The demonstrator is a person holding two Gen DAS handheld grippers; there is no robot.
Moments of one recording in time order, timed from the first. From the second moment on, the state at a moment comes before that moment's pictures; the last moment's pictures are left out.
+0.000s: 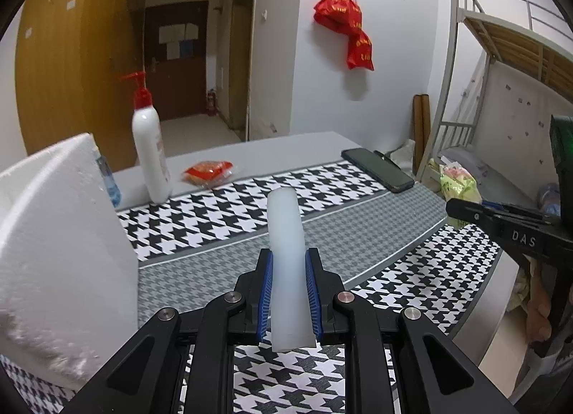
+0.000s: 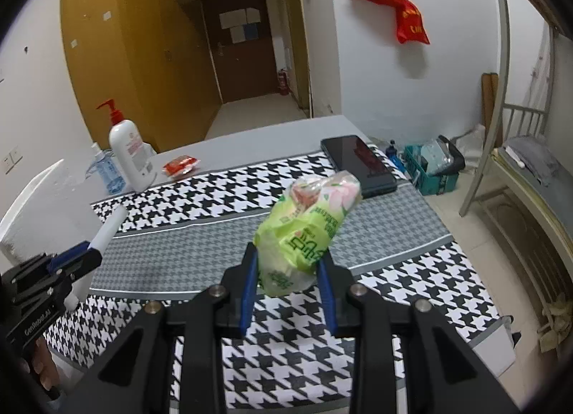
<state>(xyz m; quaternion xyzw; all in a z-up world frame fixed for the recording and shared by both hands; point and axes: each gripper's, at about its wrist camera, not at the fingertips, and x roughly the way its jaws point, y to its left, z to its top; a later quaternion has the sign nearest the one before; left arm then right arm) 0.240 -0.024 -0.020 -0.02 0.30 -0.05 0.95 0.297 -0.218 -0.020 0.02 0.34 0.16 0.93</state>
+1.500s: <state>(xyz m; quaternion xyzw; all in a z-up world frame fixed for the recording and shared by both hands) 0.165 0.044 0.062 0.01 0.19 0.00 0.98 0.210 -0.120 0.040 0.00 0.21 0.26 0.94</state>
